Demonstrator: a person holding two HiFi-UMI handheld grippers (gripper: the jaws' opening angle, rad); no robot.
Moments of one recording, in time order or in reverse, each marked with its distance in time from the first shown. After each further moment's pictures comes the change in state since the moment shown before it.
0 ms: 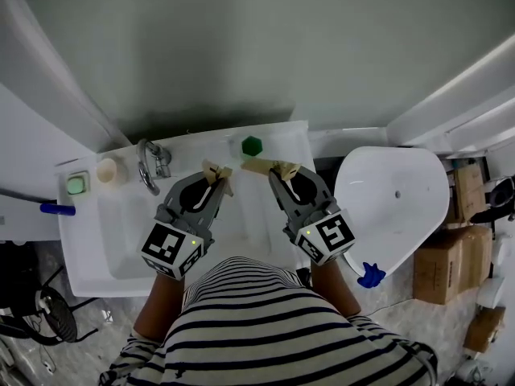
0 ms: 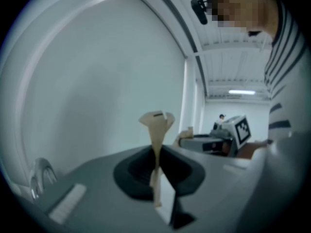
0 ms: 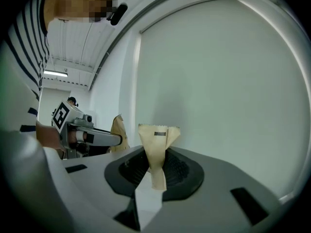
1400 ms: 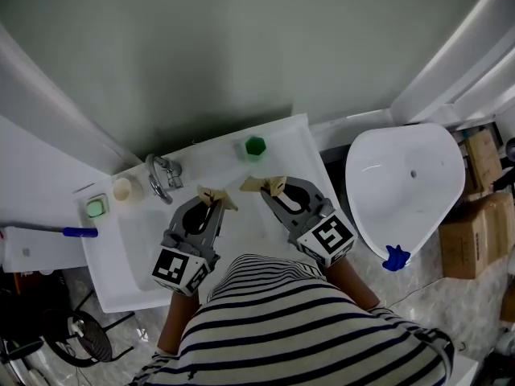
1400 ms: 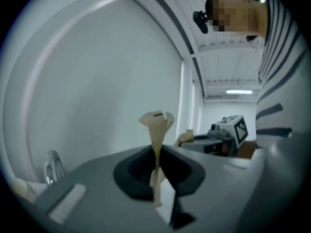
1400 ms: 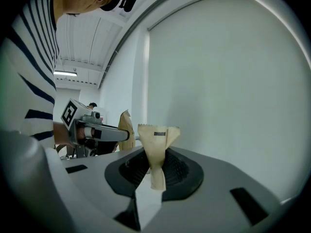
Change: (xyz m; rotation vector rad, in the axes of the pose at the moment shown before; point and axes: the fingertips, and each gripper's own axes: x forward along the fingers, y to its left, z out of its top) left arm -0.037 -0.012 -0.011 0.010 -0.001 -0.008; right arm -0.013 0.047 -0.019 -0.024 0.047 0.105
